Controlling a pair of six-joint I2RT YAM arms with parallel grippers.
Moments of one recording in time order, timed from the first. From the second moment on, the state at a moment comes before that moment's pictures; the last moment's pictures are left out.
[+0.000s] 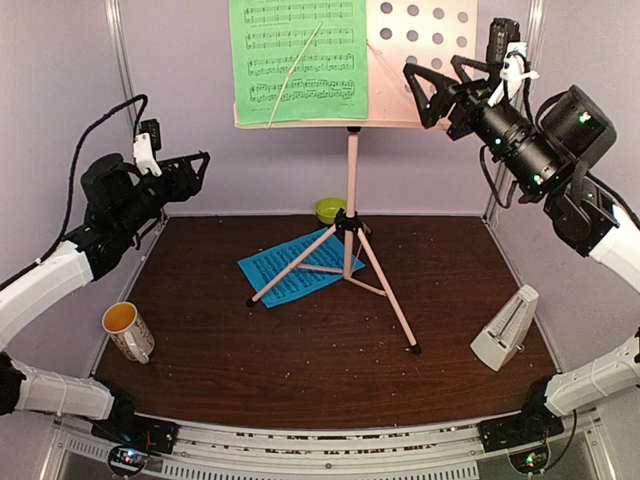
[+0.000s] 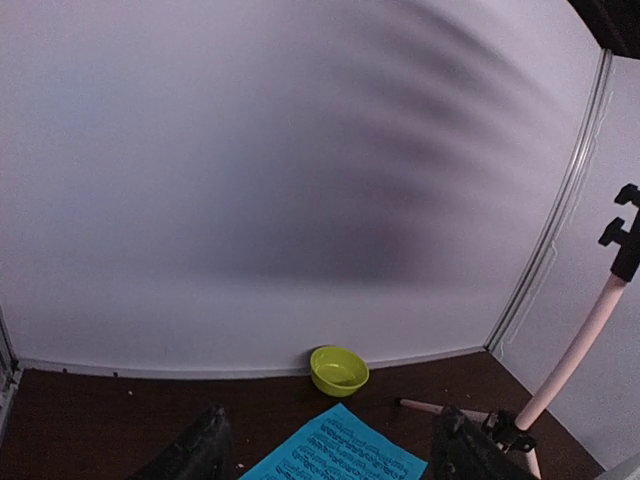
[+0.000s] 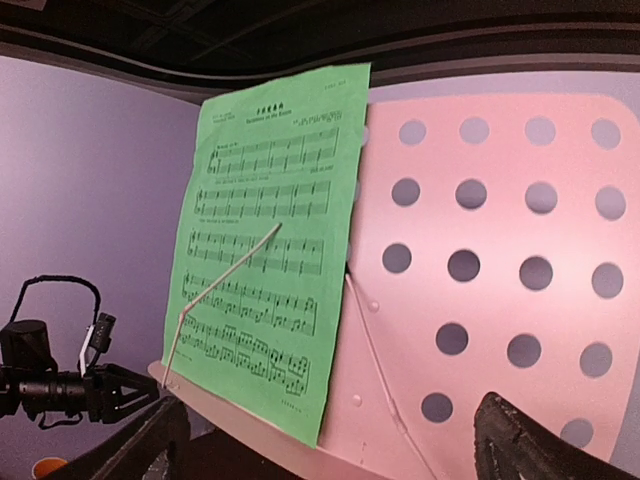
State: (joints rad) left arm -0.39 1.13 0.99 0.26 0.02 -0.27; right arm 0.89 1.19 1.46 0.22 0.20 -0.19
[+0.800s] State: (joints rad) left arm -0.30 1.37 0.74 0.24 0.16 -0.68; right arm 0.91 1.11 0.79 0.18 0.22 -0.06
